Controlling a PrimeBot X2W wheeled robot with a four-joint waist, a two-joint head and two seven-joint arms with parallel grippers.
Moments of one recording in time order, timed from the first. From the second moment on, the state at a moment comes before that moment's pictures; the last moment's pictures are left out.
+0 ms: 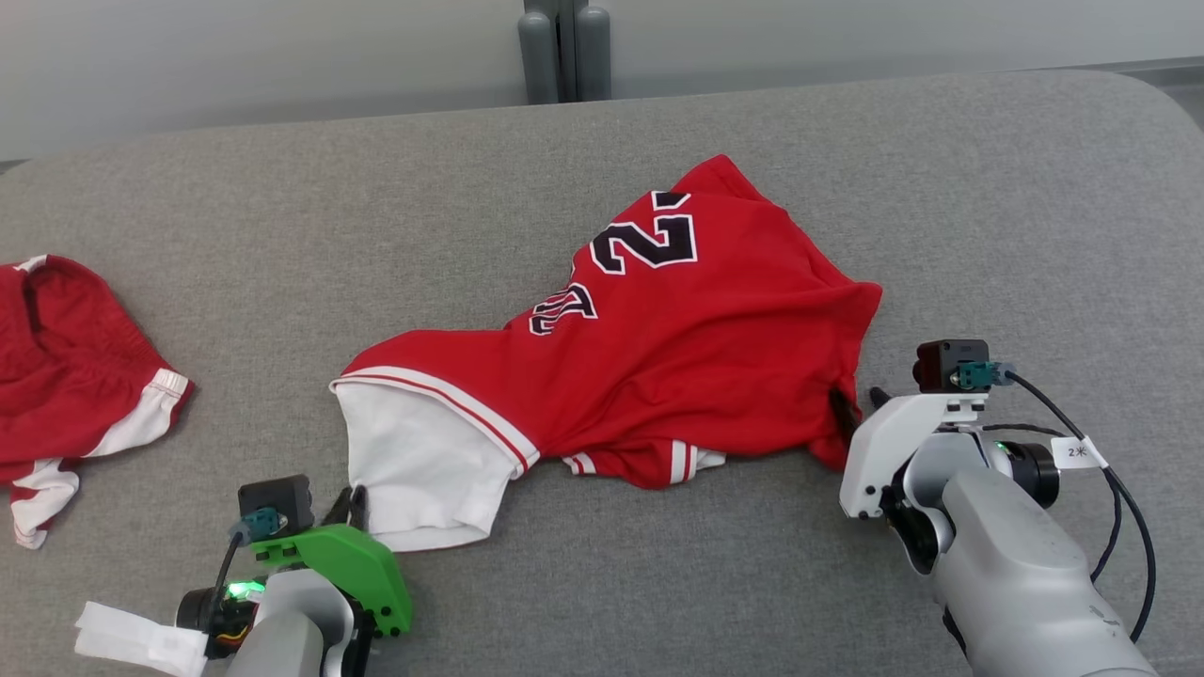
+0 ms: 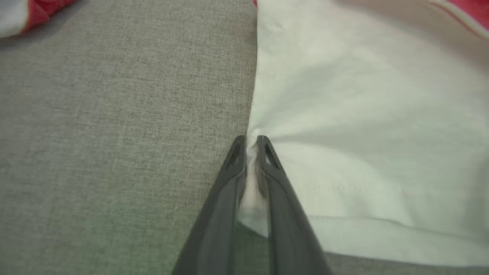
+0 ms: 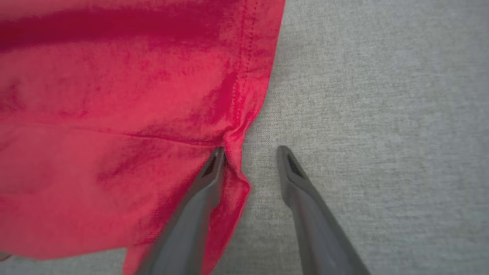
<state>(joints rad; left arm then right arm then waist) -0.35 0.06 -0.12 0.88 -0.30 -0.04 -0.06 -0.61 -0.05 0.12 1.04 0.29 0.13 0.01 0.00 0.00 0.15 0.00</state>
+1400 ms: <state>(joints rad) -0.83 0.10 -0.09 0.09 -1.05 0.06 0.14 -0.89 -0.16 0.11 0.17 0.42 0.13 0.25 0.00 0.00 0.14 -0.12</state>
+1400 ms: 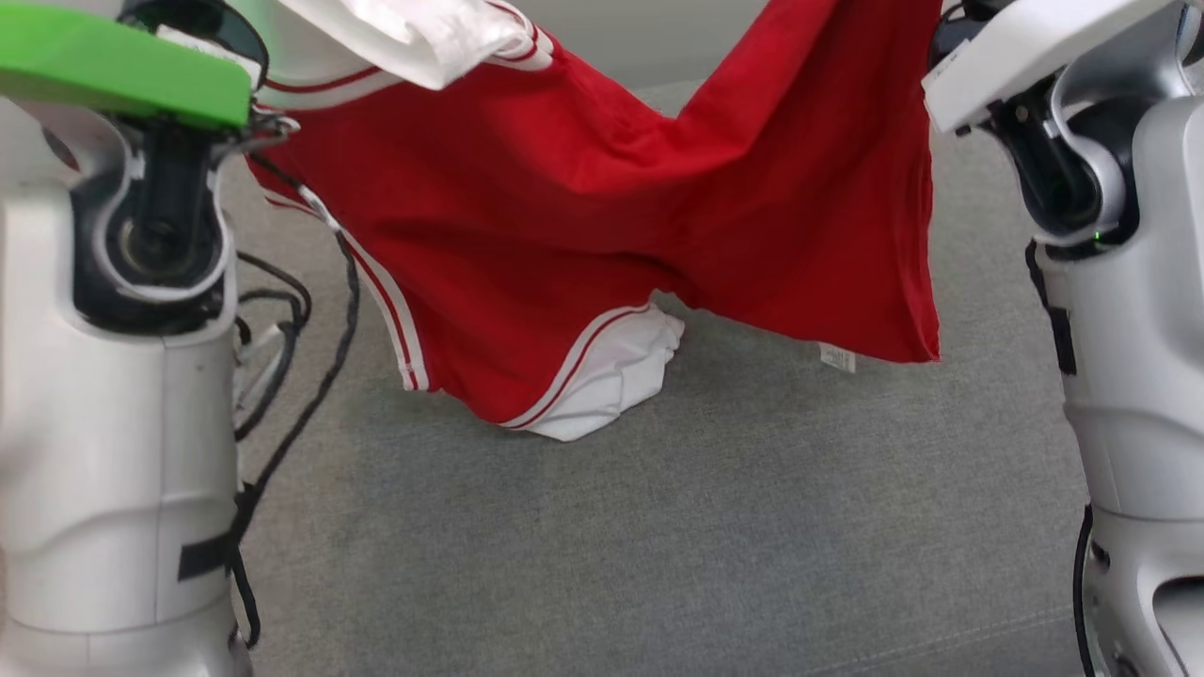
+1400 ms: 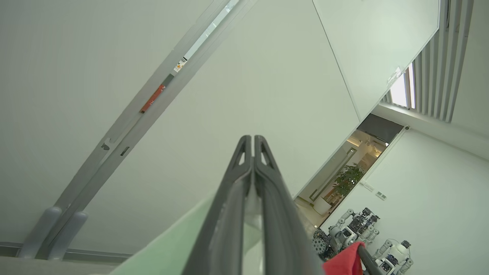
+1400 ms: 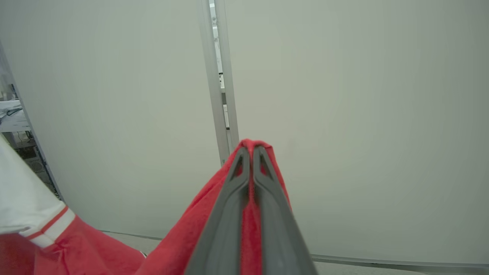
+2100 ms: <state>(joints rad) -1.51 0.23 -0.24 0.23 -0.93 -0.13 -0.21 -1.42 -0.10 0.05 0.59 0.27 0.13 -0.24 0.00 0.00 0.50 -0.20</state>
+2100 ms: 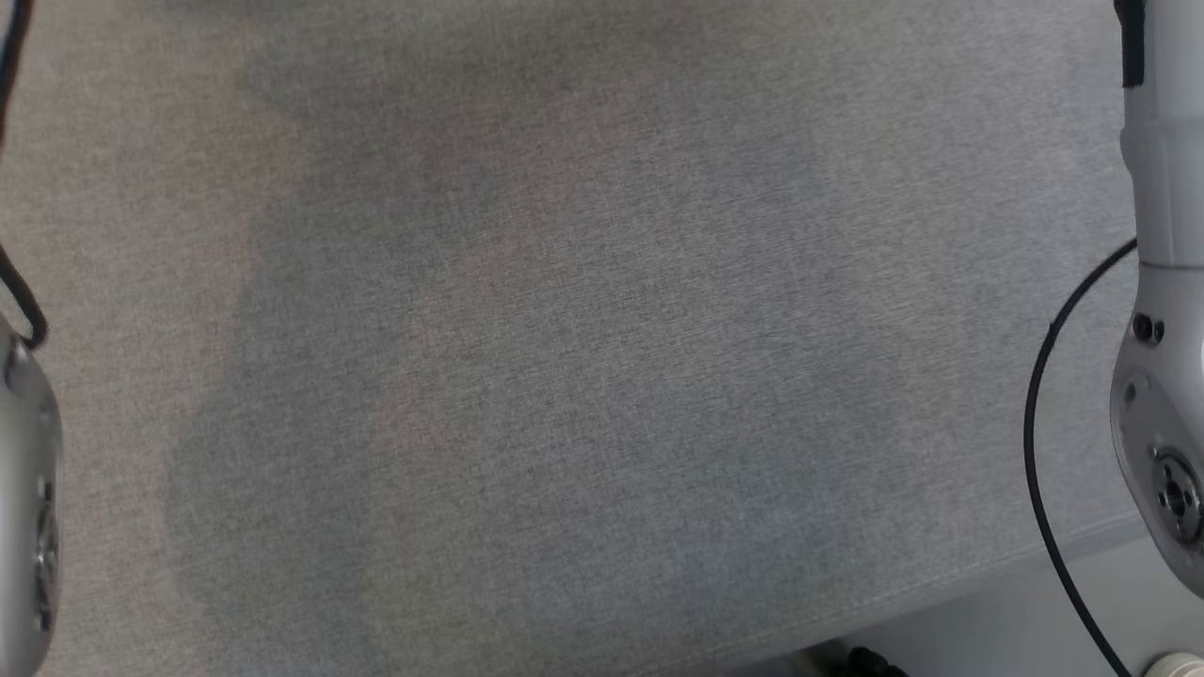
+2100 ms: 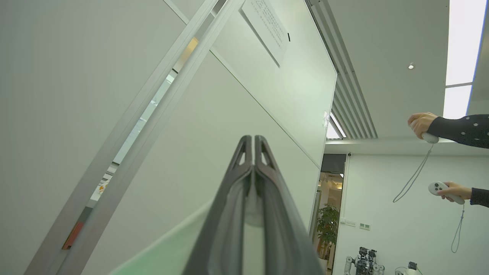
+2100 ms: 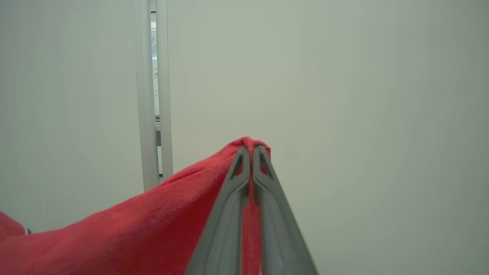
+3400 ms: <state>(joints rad) 0.11 0.27 -0.31 -0.05 -1.32 -0.13 -0.20 -0.26 -0.11 -0.11 0.32 0.38 0.13 0.13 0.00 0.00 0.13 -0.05</state>
